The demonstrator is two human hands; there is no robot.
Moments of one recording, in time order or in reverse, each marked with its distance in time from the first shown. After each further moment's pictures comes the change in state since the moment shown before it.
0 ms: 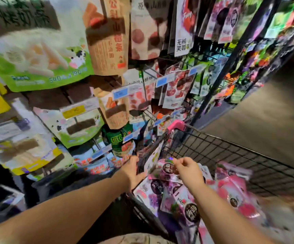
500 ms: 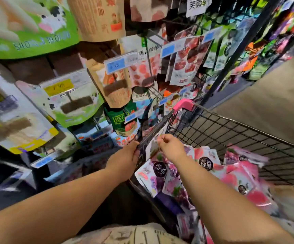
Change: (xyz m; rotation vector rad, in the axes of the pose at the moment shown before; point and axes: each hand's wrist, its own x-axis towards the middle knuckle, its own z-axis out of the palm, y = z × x) left_hand -0.003 -0.003 0.011 0.143 0.208 0.010; right_hand 0.055 0.000 0.058 -0.176 -0.271 -0.047
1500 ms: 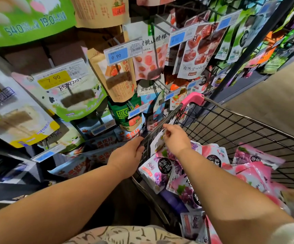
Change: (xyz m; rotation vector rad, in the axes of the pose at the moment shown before) left_hand 0.005 0.011 -0.007 -0.015 -0.054 -0.079; right_hand 0.037 0.006 0.001 -0.226 0.051 -0.176
